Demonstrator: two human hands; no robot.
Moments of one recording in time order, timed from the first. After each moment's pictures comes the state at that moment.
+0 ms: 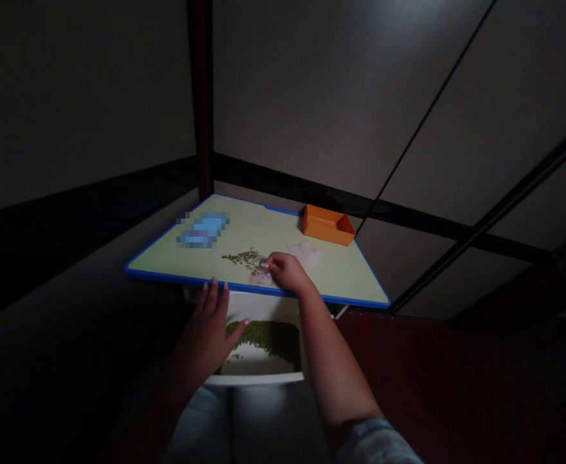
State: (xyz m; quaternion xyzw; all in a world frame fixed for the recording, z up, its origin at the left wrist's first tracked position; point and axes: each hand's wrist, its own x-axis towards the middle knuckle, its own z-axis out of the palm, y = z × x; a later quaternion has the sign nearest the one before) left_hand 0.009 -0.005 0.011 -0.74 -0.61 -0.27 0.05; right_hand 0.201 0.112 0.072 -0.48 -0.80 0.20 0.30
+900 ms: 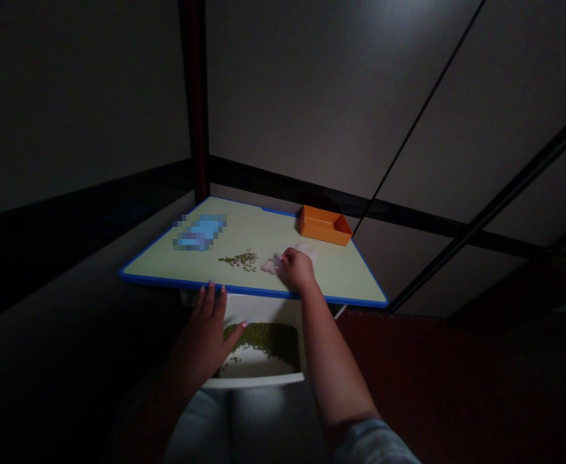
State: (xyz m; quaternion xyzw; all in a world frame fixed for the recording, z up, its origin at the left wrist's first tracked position) left_hand 0.007 -0.004 0.007 -0.74 -0.62 -0.26 0.05; right_hand 0.219 0.115 0.077 -0.65 -0.71 0.07 0.27
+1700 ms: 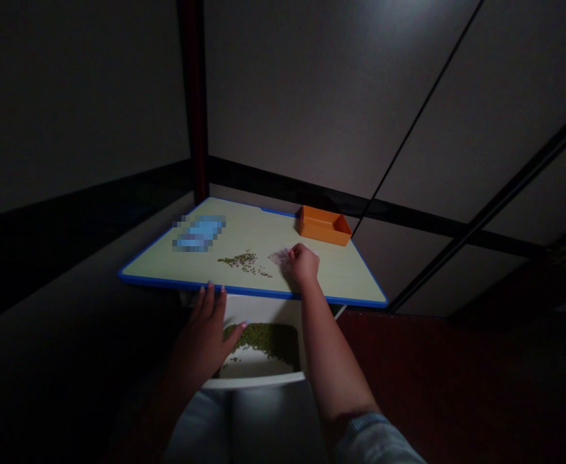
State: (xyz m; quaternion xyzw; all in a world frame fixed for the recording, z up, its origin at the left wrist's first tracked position) left_hand 0.007 -0.003 0.006 -0.74 -0.61 -0.27 0.05; right_hand 0.222 0.121 0.083 -0.71 -0.64 0.04 0.29
